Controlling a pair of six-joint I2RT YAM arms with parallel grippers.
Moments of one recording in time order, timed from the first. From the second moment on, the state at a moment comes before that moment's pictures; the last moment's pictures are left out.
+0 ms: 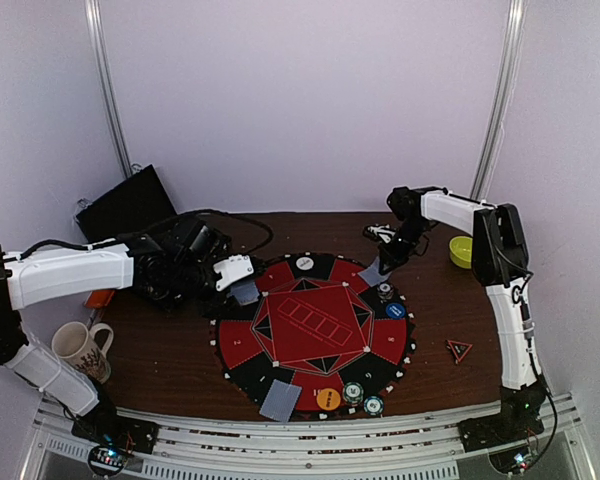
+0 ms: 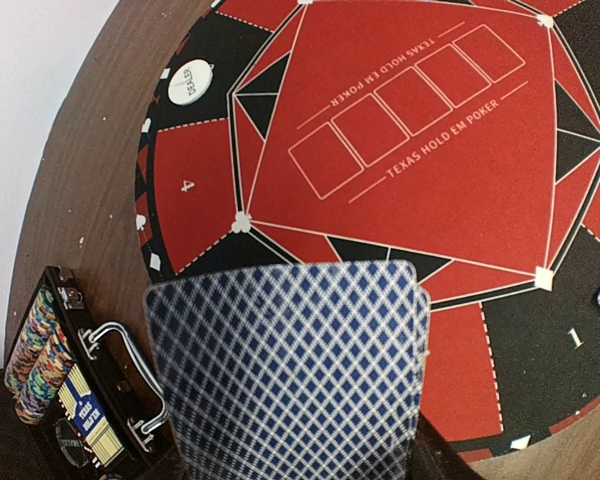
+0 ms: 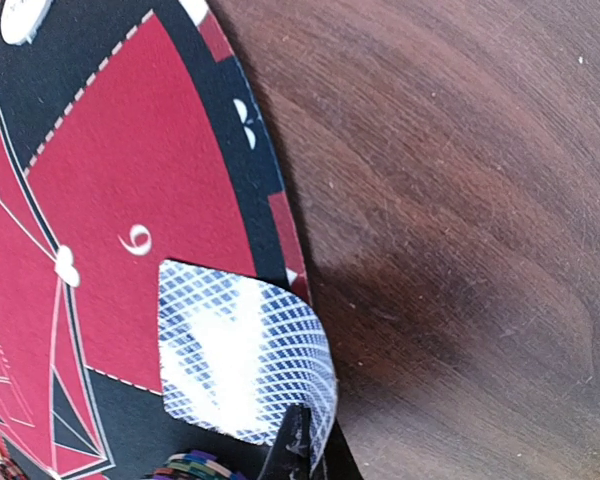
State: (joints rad) left arm -0.74 1.44 1.03 -0.53 -0.01 0.53; right arm 0.28 2.40 2.06 -1.06 -0.29 -0.33
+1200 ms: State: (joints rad) left arm -0.74 1.44 1.05 -0.55 -0.02 0.53; right arm 0.41 2.10 1.86 -0.80 0.02 -0.23
